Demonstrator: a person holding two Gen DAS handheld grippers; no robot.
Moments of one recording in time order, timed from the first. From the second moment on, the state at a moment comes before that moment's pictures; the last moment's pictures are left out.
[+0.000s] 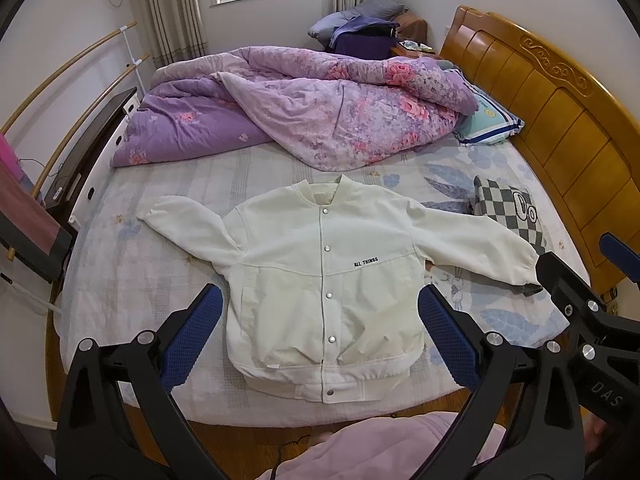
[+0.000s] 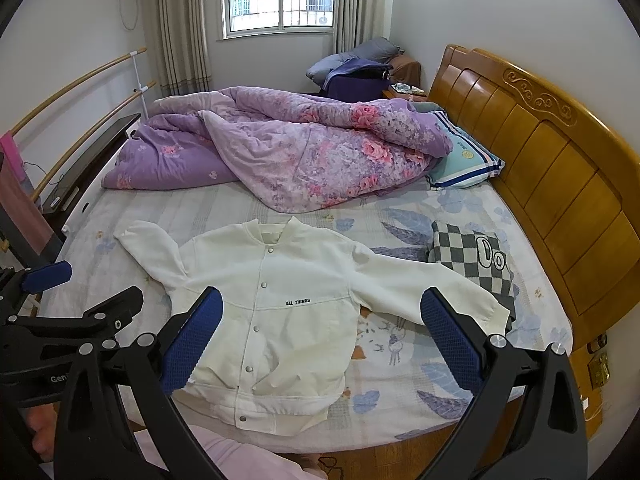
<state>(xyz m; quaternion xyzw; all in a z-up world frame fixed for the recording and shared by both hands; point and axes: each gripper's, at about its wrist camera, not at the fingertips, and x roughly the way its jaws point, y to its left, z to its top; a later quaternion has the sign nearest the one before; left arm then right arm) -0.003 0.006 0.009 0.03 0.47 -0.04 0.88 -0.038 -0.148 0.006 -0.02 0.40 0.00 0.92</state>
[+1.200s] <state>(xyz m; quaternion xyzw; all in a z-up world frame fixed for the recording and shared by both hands) -0.003 0.015 0.000 0.03 0.47 -0.04 0.88 -0.033 -0.143 0.000 -0.01 0.40 0.01 0.91</state>
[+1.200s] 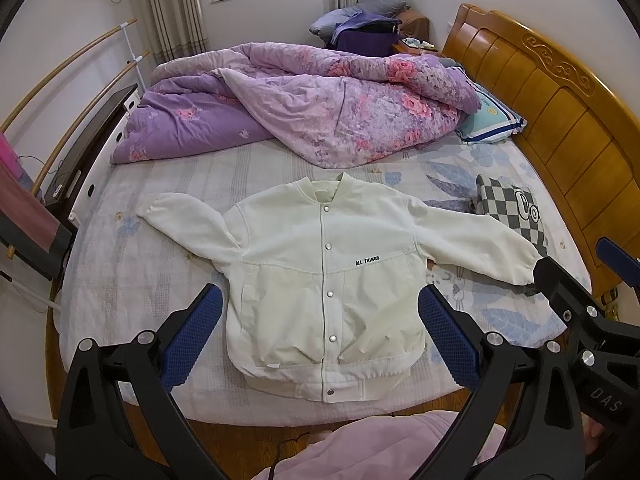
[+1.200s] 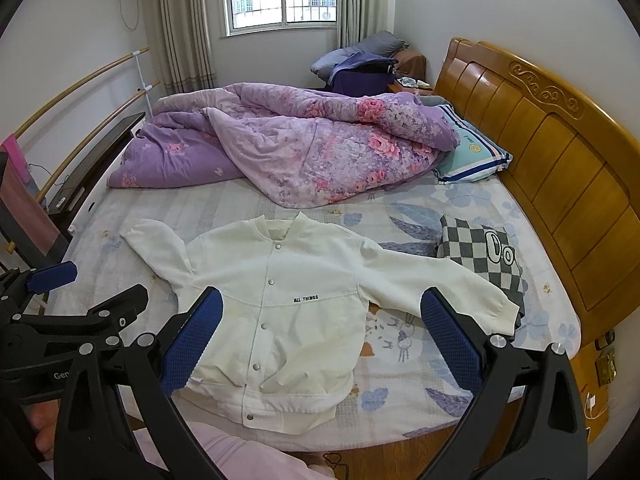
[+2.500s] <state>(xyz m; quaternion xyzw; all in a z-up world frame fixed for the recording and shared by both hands) -0.016 0.042 -0.003 -0.04 0.48 0.06 0.87 -0.009 -0.130 -0.015 -0.03 0.40 0.21 0.89</state>
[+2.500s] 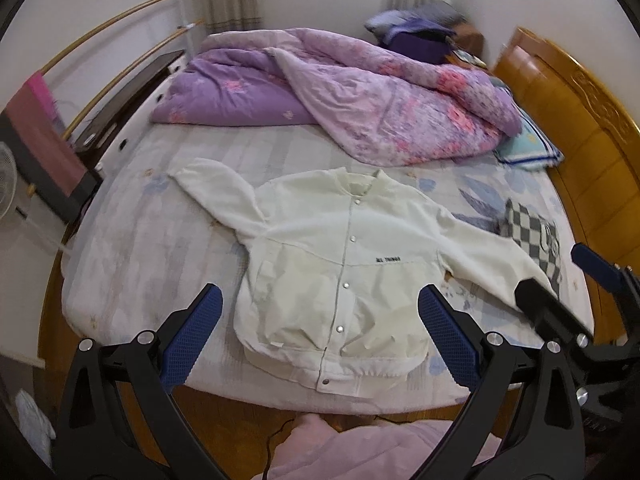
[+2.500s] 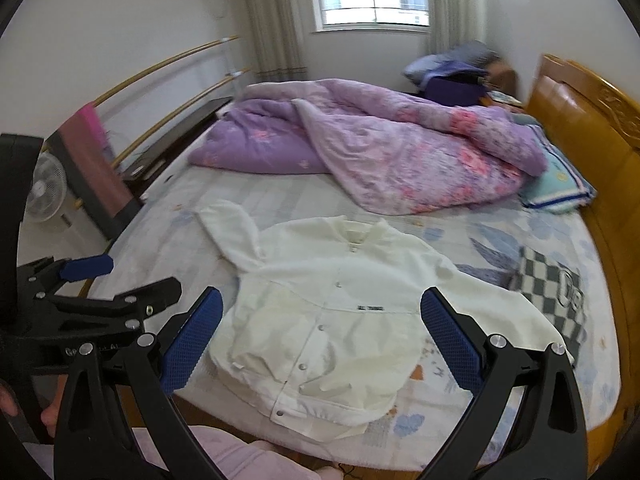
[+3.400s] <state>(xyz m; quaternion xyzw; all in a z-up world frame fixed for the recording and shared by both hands) 0.018 0.229 -0.054 -0.06 0.47 0.16 0.87 0.047 -0.020 -0.051 -0.01 0.37 0.31 0.88</state>
